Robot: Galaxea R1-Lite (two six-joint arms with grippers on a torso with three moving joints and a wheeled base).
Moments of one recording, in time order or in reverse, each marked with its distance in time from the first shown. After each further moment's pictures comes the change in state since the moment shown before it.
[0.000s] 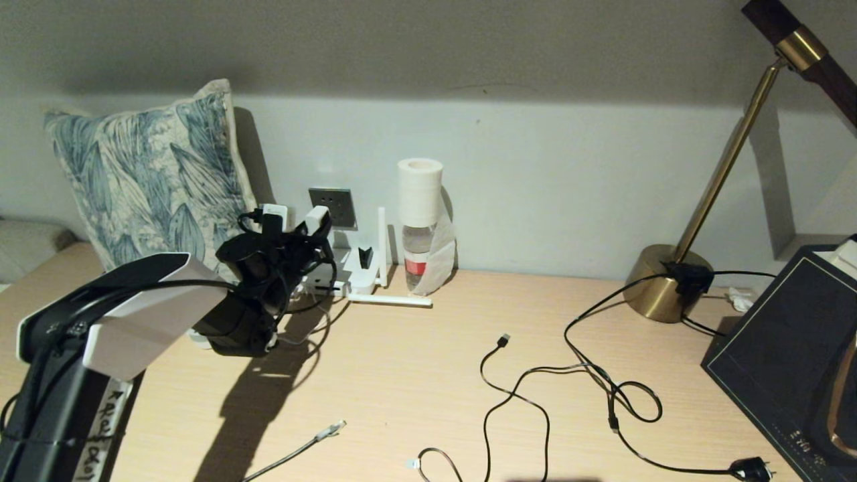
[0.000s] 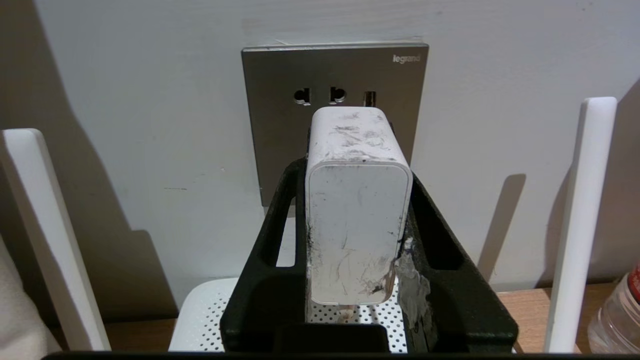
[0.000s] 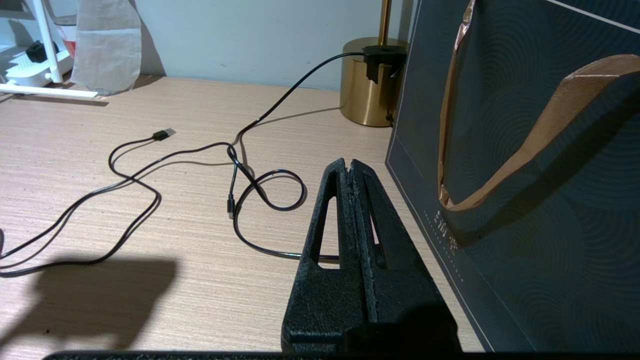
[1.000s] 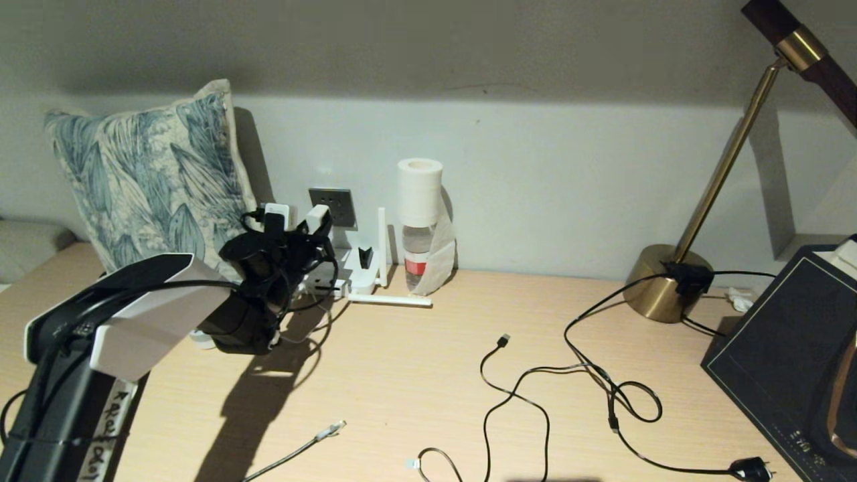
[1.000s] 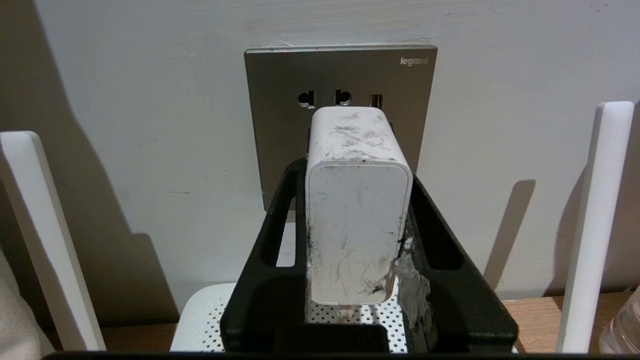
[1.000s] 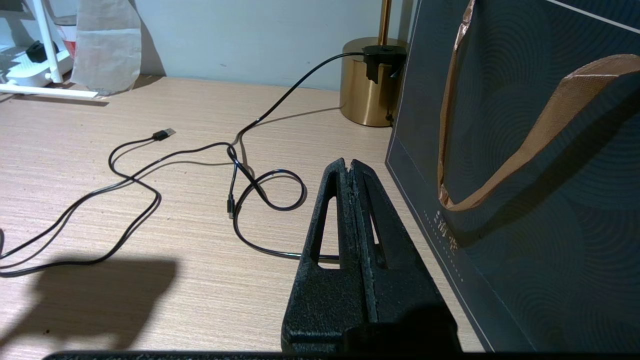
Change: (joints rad) left arm -0.002 0.016 -0.036 0.014 0.016 0.000; right arm 0.000 0.000 0.000 0.000 0.000 0.000
